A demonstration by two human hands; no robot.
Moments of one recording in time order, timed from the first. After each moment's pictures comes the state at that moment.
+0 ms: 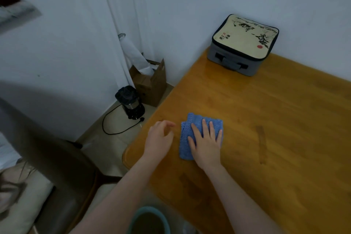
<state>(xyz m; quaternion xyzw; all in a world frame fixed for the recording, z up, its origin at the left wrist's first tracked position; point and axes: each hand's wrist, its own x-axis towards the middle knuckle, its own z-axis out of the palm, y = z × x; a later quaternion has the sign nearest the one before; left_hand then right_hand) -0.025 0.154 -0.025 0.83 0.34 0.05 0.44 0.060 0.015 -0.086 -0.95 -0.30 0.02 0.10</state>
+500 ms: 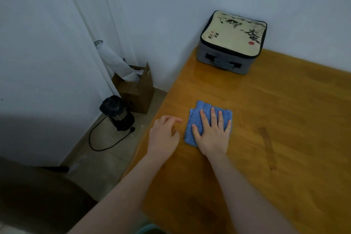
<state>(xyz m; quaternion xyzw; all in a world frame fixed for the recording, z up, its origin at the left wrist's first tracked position) 0.031 0.191 -0.038 0.91 0.21 0.04 0.35 0.122 0.048 -0.095 -0.98 -0.17 0.05 0.07</state>
